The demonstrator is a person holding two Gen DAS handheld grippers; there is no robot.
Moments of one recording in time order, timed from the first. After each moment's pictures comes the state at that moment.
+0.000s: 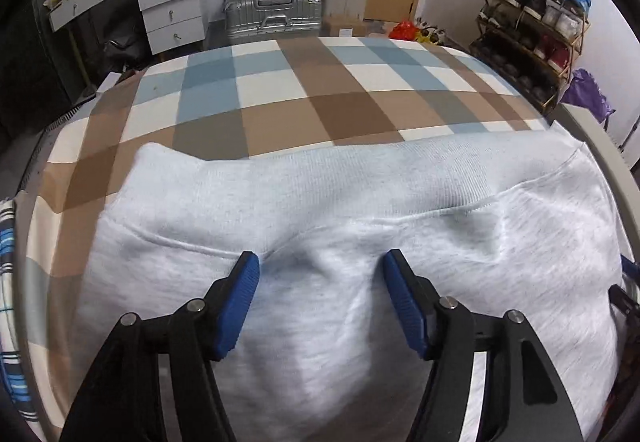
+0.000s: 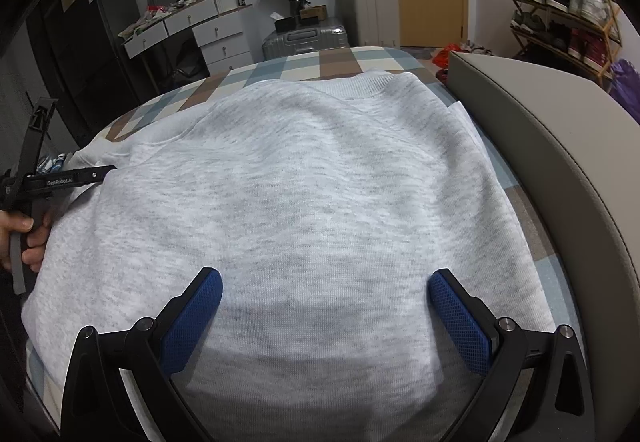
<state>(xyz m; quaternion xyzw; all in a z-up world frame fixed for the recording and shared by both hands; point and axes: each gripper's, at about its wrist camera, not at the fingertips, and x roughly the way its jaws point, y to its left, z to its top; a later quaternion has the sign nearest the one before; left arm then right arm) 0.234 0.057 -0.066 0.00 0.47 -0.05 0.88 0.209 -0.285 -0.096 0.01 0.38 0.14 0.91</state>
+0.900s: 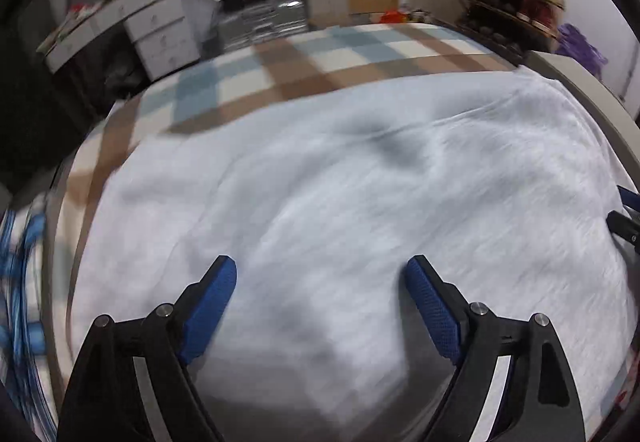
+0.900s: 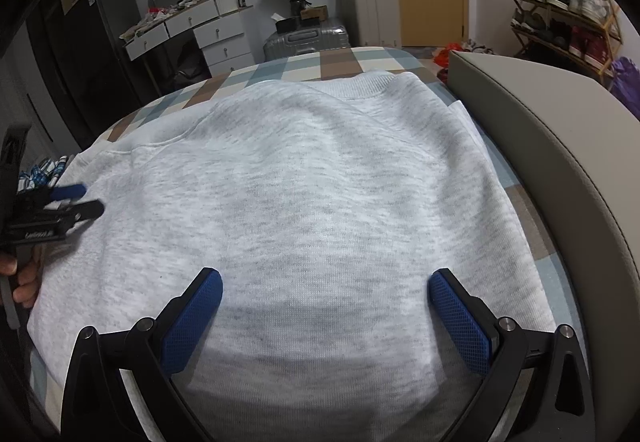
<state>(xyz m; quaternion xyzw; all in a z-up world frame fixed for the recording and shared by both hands) 0.175 0.029 -0.056 0.05 0.47 -0.04 0.88 0.209 -0.284 -0.095 0.02 0.38 0.14 0.91</state>
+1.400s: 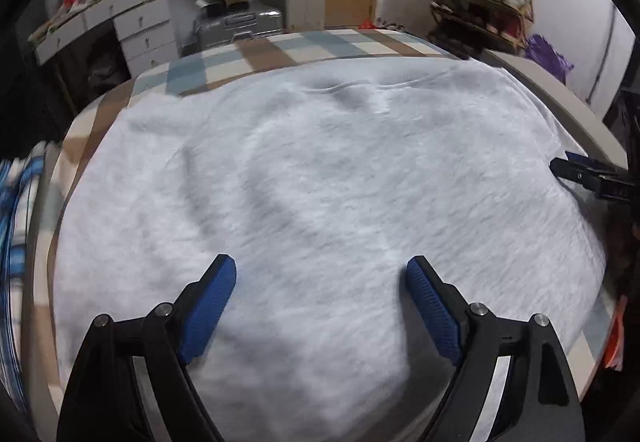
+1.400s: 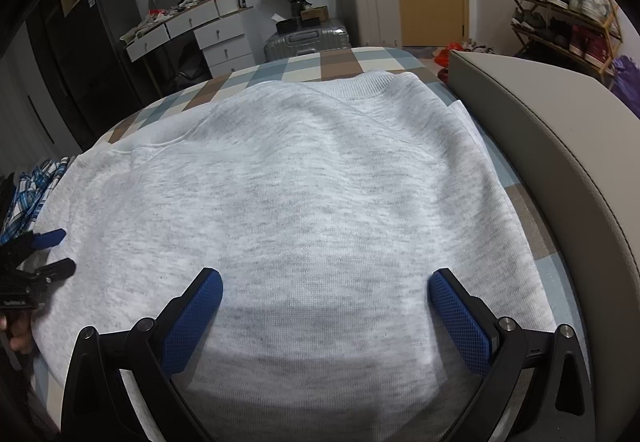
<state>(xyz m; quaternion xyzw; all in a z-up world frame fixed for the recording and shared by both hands) 0.106 0.032 -0.059 0.02 0.44 -0.10 0.89 0.209 -0.284 -0.095 0.02 0.38 0.14 0.91</state>
